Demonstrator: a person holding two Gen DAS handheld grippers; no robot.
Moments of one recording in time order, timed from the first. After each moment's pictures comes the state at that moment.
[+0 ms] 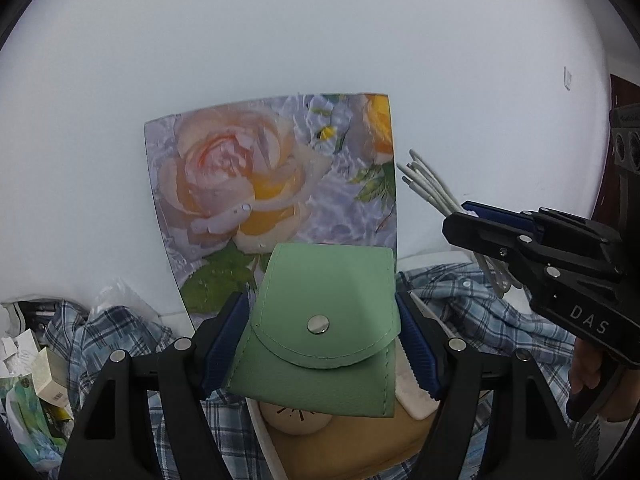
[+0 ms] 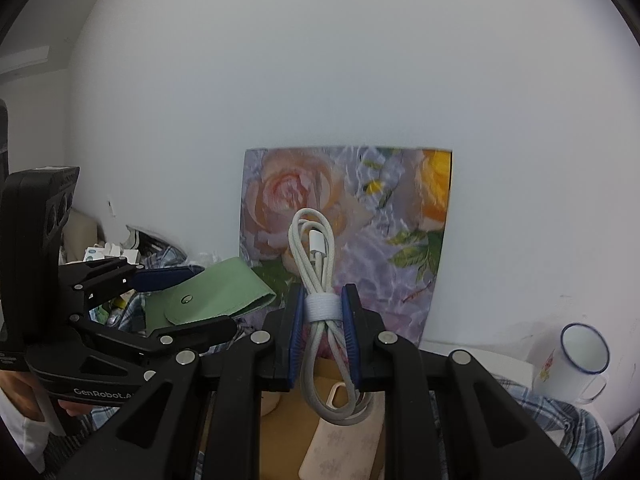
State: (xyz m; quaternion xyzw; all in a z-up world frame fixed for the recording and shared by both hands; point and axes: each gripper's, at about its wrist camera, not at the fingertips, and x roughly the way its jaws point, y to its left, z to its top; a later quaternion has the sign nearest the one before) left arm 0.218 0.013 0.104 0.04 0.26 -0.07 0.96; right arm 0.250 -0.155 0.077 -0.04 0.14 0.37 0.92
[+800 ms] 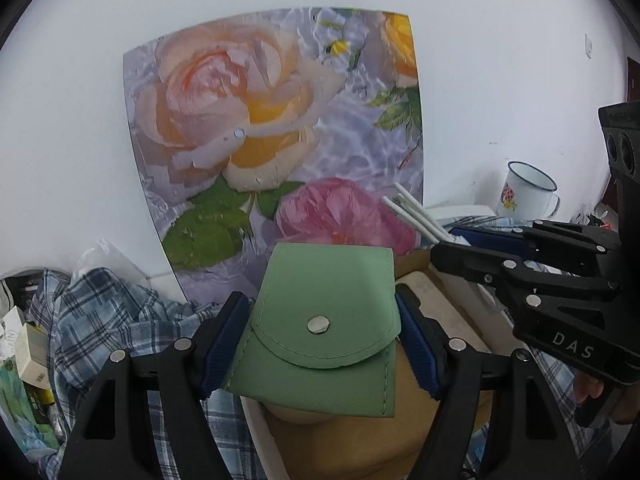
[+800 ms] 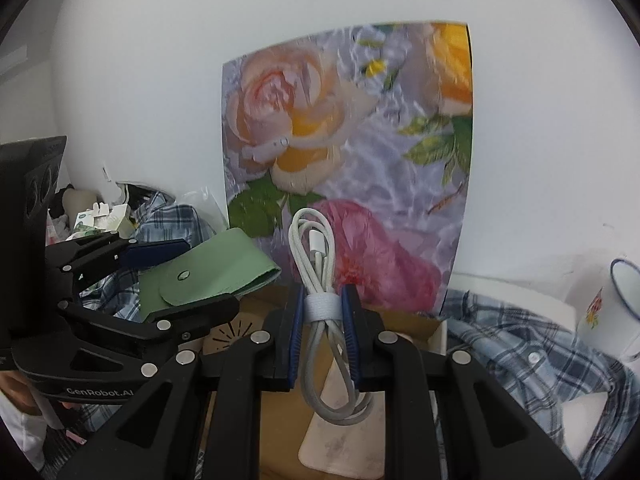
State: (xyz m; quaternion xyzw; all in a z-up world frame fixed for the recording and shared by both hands) left arm 0.256 0.012 0.052 0.05 0.33 -0.05 0.94; right arm 0.298 -0.130 0.011 -0.05 0.25 0.39 0.89
